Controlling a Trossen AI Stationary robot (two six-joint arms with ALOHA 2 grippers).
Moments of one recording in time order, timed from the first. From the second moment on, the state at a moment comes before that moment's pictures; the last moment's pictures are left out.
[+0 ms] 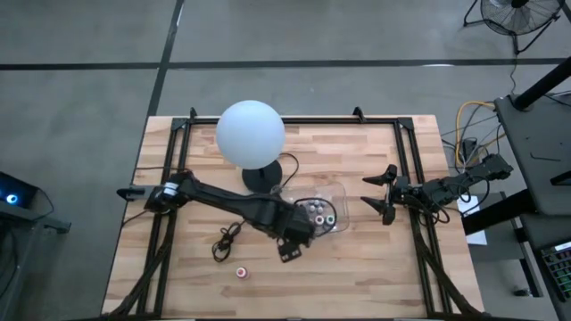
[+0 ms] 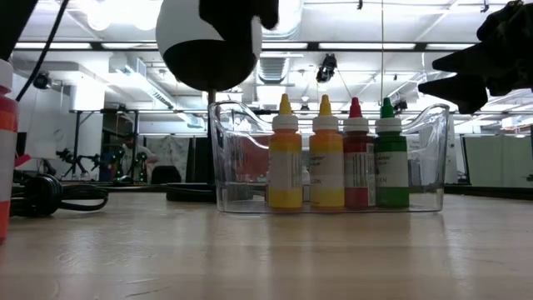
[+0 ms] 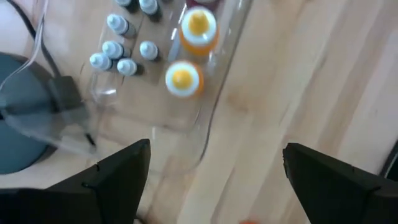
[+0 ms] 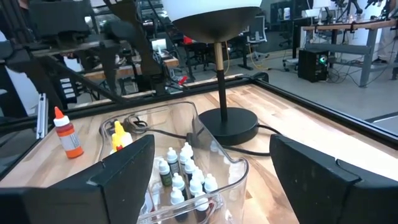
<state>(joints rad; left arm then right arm) -0.31 2.11 2.19 -1.39 -0.14 -0.67 0.42 0.11 0.01 0.07 0.63 0.19</state>
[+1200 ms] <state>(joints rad) -0.62 1.73 1.79 -1.41 -0.18 -0.57 0.42 0.11 0.01 0.07 0.63 0.19</state>
